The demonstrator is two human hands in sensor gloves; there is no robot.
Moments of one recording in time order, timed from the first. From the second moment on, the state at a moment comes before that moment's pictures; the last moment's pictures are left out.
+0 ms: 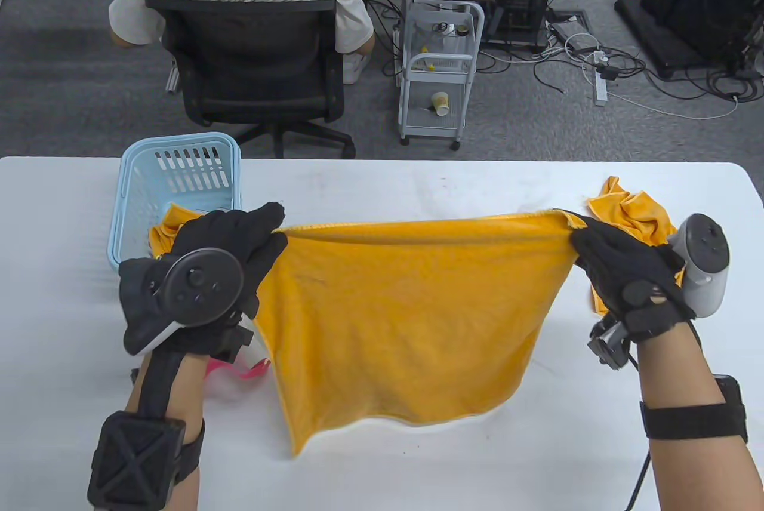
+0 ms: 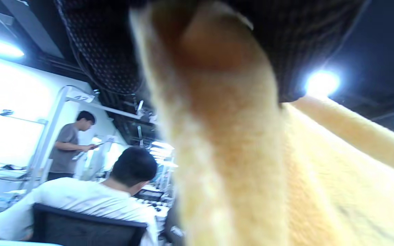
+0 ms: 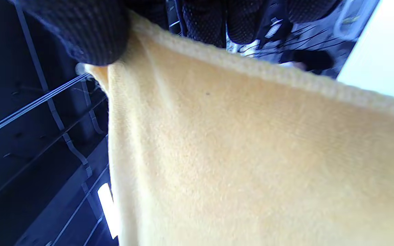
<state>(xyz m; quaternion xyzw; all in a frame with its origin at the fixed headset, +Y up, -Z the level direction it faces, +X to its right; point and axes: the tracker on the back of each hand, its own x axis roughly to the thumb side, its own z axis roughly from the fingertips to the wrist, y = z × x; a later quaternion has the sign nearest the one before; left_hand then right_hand) -0.210 -0.498 -0.277 0.21 -0.10 0.11 0.97 0.295 -0.595 -0.354 0.14 0.06 0.74 0.65</state>
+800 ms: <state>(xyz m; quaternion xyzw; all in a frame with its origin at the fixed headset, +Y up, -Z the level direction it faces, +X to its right) -0.158 -0.639 -0.226 0.12 -0.19 -0.19 0.96 0.293 -0.643 -0.350 0.17 0.18 0.89 0.37</state>
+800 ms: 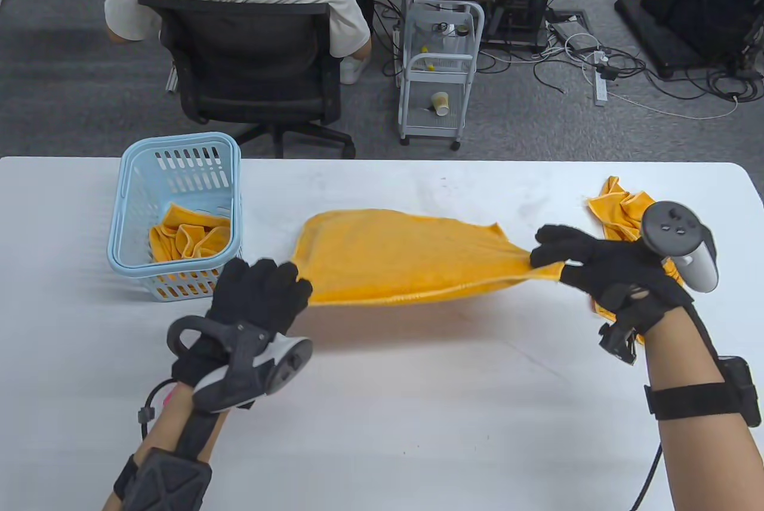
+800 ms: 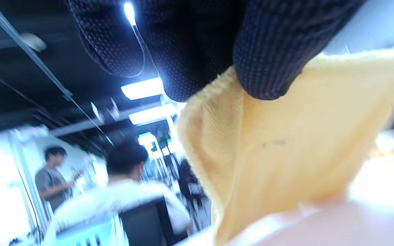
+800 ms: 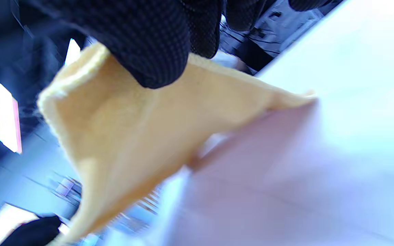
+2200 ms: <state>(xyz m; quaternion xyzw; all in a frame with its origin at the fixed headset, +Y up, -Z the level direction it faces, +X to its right) -0.291 -0.772 -0.267 -0.21 0.12 -0.06 0.97 0.234 -0.786 -0.269 0.18 0.24 0.95 -0.04</state>
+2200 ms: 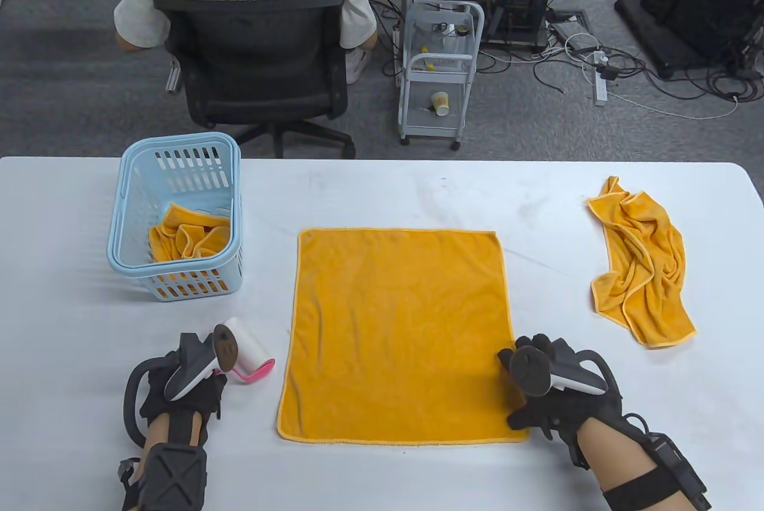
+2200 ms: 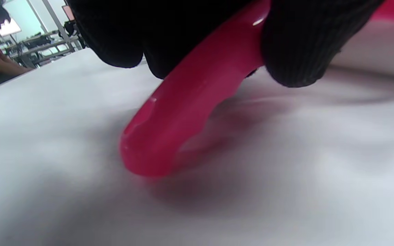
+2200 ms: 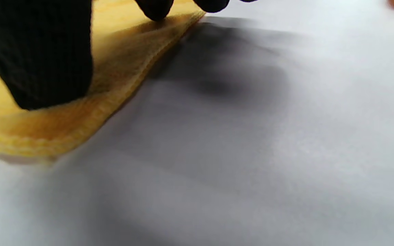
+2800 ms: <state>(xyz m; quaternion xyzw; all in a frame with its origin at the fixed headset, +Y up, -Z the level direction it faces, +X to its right) -0.051 -0.741 -0.275 -0.18 -0.23 0.01 0.96 0.236 -0.786 -0.269 0.18 0.25 0.95 -0.04</state>
